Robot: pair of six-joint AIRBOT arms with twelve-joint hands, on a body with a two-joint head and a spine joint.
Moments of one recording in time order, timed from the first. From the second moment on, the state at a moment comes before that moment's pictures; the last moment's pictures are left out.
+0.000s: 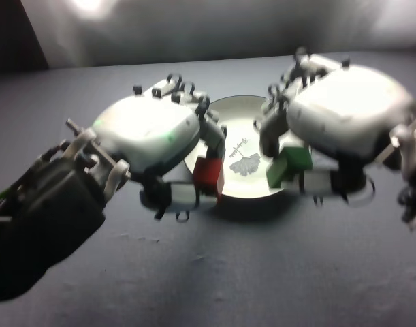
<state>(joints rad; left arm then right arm) 0.36 -1.12 0.91 -0.61 -0.71 1.51 -0.27 -1.08 0.82 0.83 0.70 -1.90</state>
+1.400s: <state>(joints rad) 0.30 -1.27 1.18 -0.51 -0.67 1.35 -0.31 -1.22 1.08 0.83 0.73 -1.78</state>
